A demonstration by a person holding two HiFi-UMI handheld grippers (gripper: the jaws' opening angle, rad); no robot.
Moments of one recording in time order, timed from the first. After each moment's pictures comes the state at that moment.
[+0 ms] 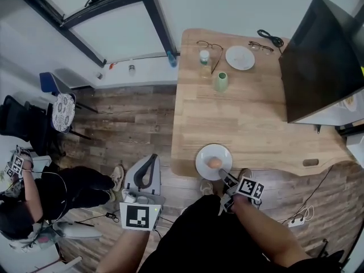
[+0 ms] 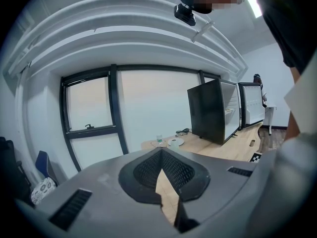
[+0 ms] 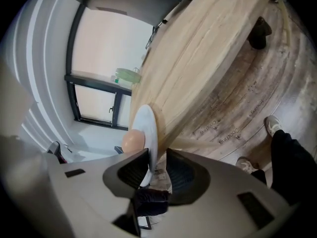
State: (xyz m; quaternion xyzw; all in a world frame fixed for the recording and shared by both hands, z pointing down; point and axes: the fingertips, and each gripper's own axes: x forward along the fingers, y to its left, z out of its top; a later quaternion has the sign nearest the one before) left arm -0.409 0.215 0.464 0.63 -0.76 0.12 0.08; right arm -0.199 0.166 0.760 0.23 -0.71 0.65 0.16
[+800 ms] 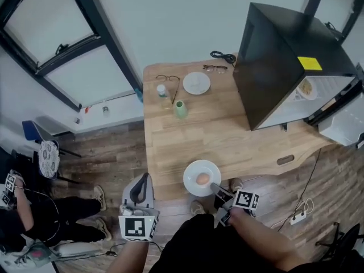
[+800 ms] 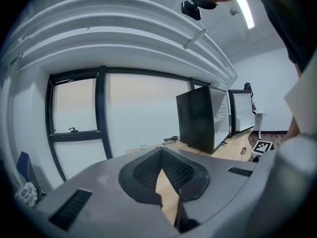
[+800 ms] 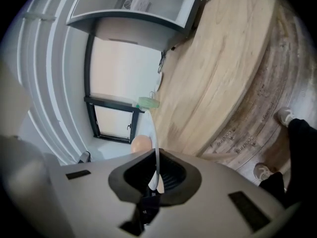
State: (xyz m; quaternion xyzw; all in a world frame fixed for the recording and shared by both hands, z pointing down) left arm -0.368 0.175 0.464 0.69 -0.72 0.11 0.04; right arm -0.153 0.134 0.681 0.23 -0.72 0.66 0.05
